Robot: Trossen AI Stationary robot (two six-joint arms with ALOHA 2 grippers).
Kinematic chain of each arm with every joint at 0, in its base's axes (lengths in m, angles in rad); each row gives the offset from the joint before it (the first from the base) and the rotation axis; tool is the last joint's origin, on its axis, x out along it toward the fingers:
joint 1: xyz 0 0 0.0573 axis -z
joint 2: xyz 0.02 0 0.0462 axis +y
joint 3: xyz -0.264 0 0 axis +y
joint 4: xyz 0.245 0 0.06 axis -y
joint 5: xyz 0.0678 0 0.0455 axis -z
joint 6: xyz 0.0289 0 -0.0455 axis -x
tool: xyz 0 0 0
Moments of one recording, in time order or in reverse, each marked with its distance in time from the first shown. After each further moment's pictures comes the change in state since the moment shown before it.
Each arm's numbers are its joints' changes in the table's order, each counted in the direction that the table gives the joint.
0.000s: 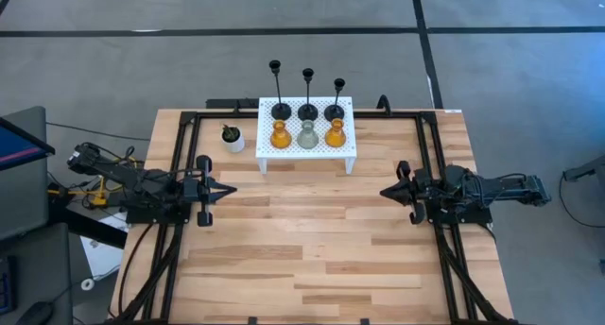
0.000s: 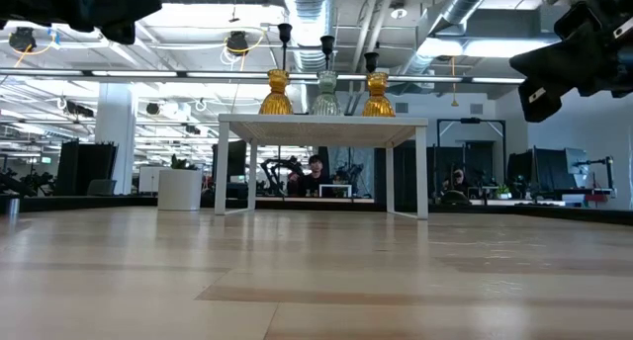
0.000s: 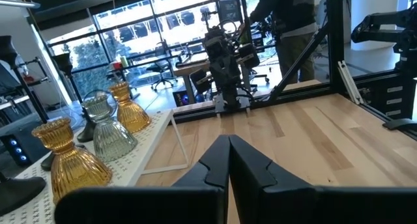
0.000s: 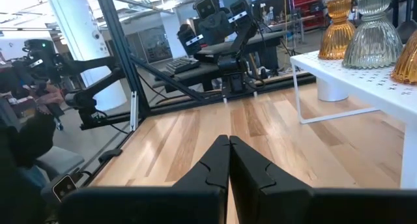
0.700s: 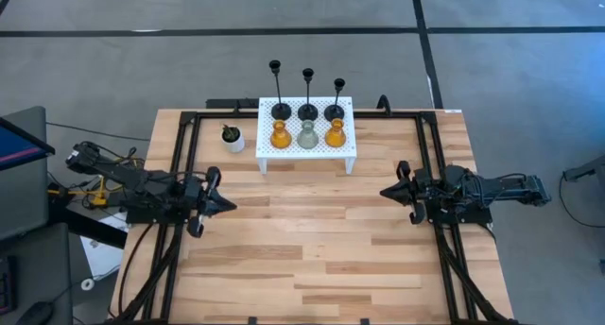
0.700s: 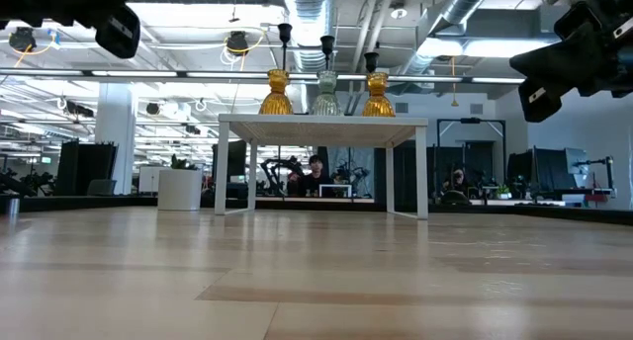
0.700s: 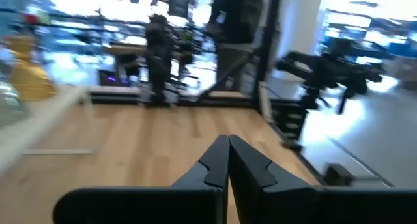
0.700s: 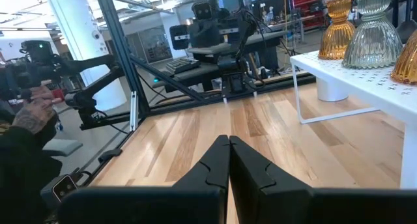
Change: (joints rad) left arm 0.000 0.031 0.000 0.001 0.232 0.341; right arm 0.000 0.000 0.000 0.000 0.000 0.000
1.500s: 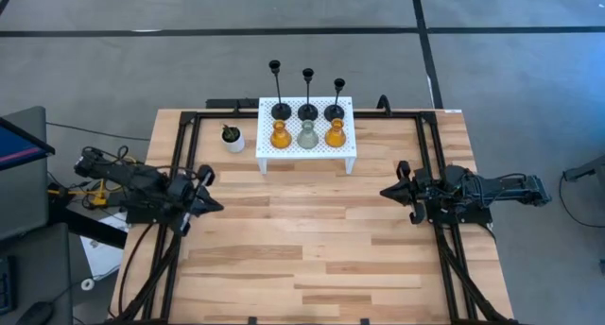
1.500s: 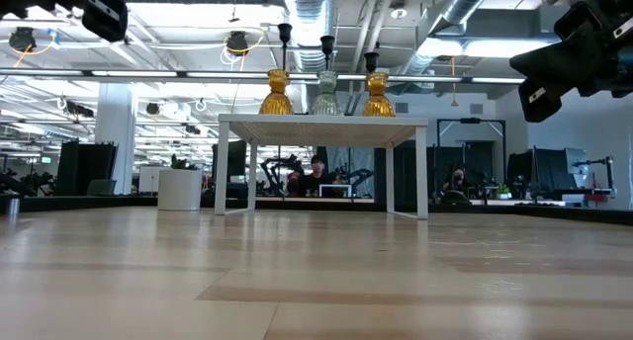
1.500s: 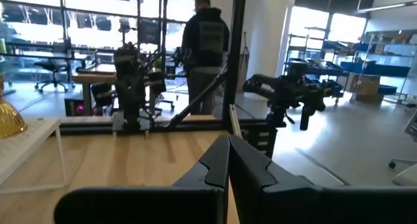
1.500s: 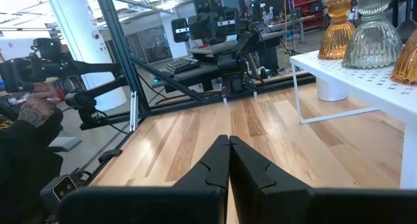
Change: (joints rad) left arm 0.000 -0.188 -0.001 -0.082 0.132 -0.029; right arm 0.000 0.000 0.000 0.000 0.000 0.000
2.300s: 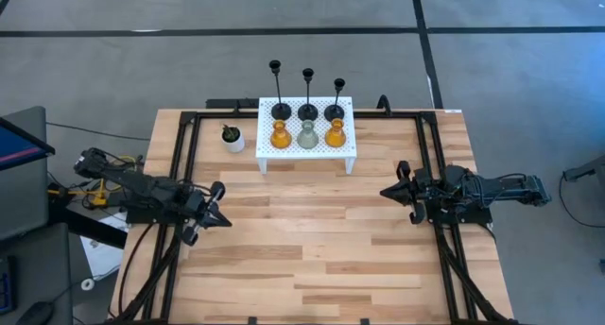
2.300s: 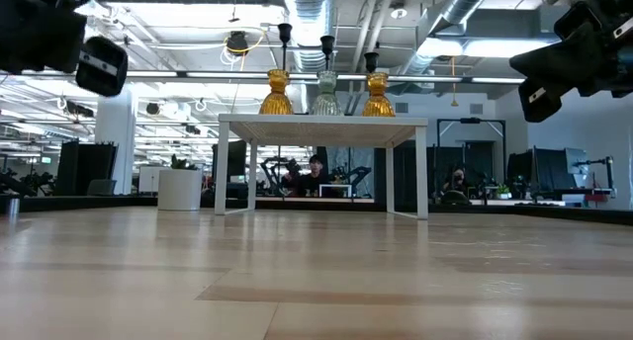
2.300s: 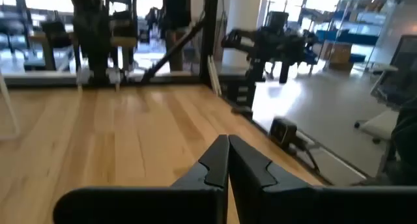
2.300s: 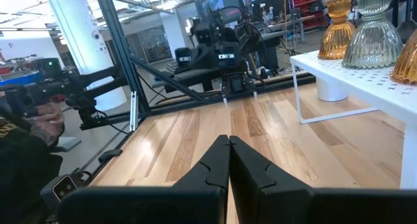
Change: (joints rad) left arm 0.000 0.001 0.223 0.116 0.114 0.021; right arm 0.000 0.000 0.000 0.000 0.000 0.000
